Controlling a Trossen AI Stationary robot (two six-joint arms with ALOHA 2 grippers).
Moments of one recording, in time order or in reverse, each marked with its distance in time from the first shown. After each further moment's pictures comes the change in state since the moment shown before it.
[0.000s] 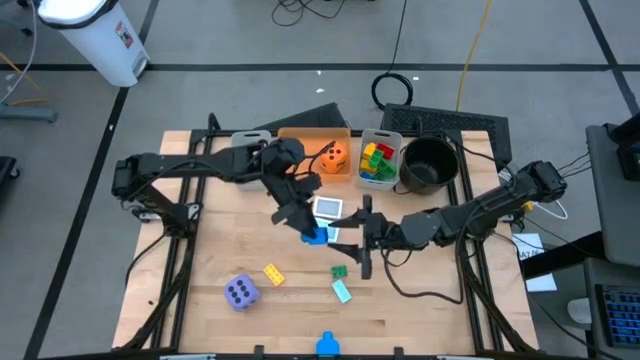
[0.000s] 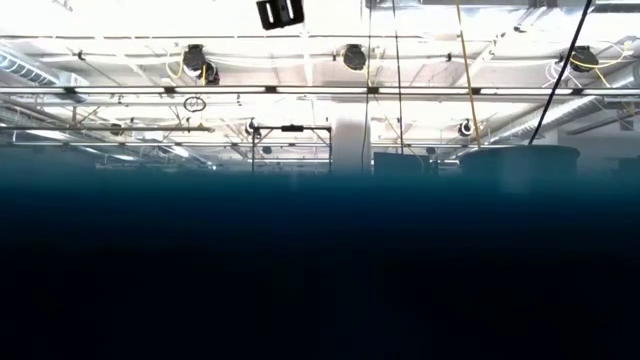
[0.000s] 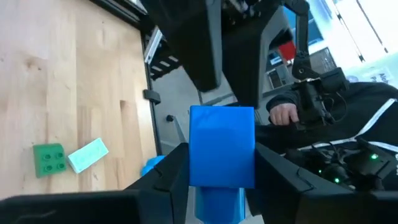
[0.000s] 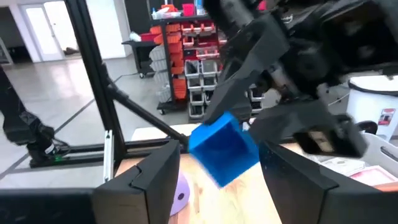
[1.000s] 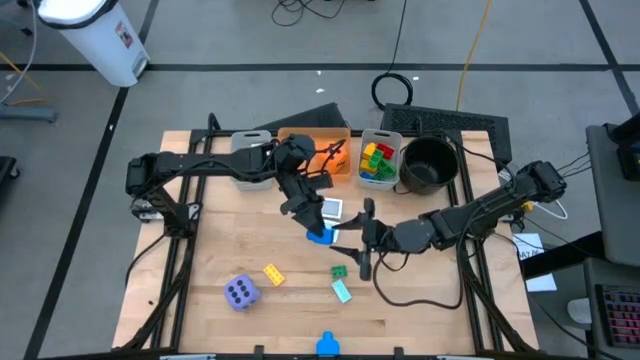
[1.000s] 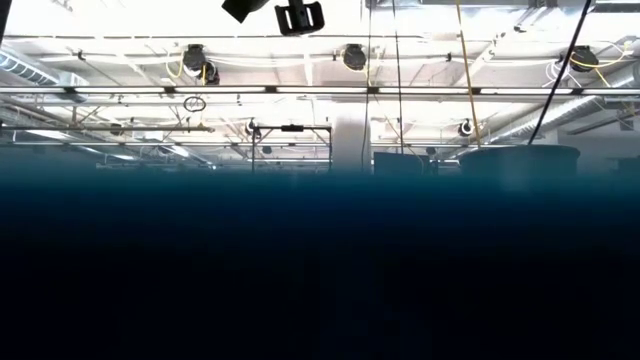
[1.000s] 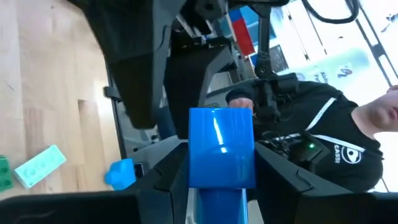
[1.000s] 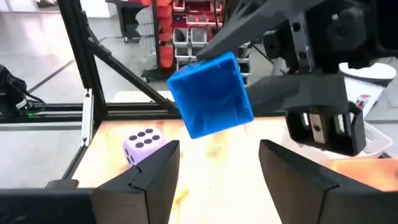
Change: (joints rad) left arm 0.038 0.103 0.000 0.216 0.210 -0.155; right arm 0.019 0.002 0.000 -0.150 0.049 -0.030
